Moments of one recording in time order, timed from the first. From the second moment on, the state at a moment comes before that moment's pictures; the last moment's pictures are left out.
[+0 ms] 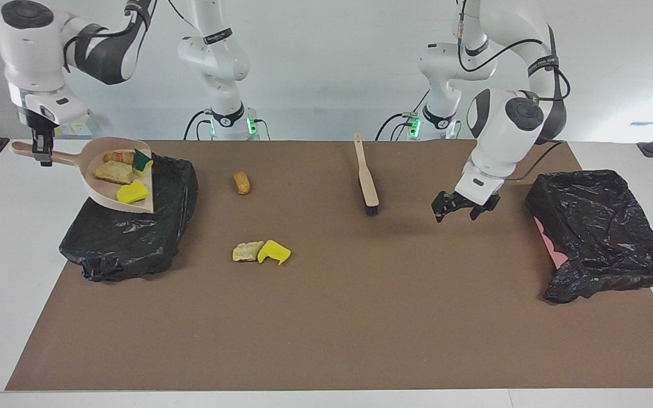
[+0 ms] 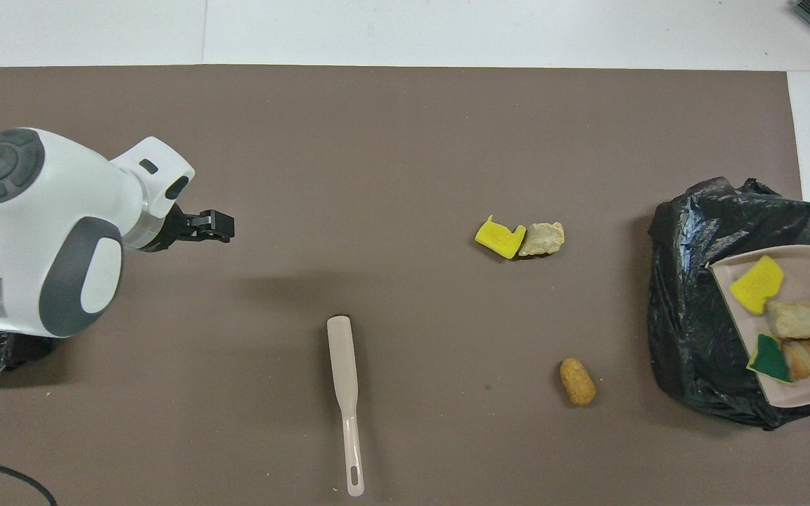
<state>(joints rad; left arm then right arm) -0.19 0.11 -0.02 -1.90 -0.07 2.03 -0.20 -0.36 -0.23 0.05 -2.11 -0.56 2.12 -1.95</state>
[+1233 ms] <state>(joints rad) -0.01 0.06 -0.02 -1.65 -0.01 1.59 0.09 -0.14 -0.33 0.11 -1.99 -0.69 1.91 -1.59</state>
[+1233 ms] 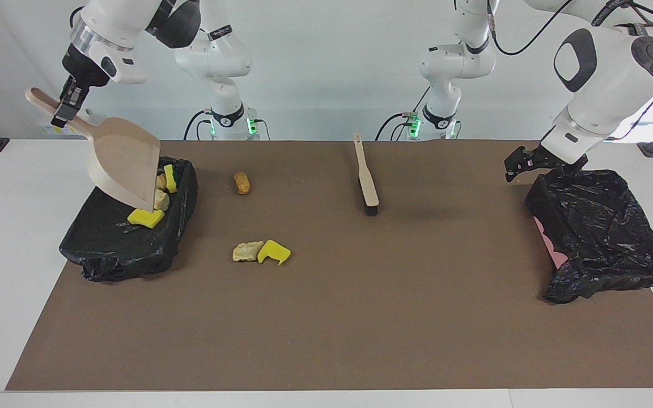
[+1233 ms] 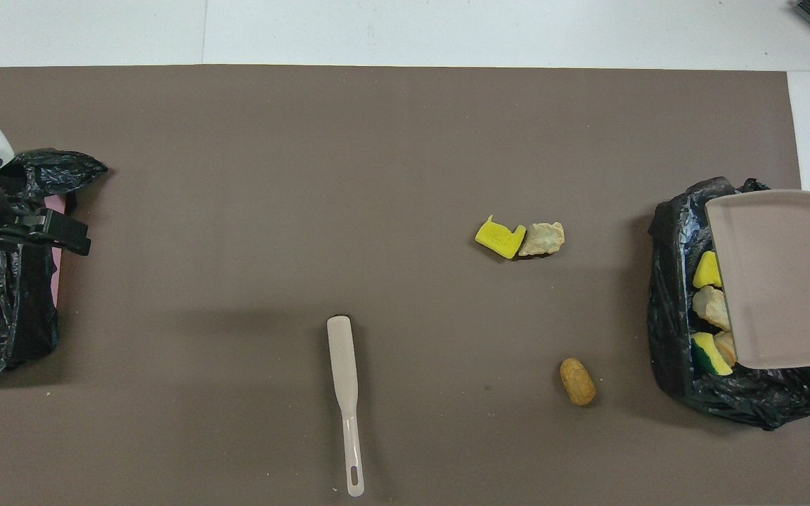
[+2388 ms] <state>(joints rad) -0.01 0.02 -0.02 -1.62 0.01 1.53 0.09 0.15 0.18 0.22 -1.61 -0.29 1.88 -0.18</state>
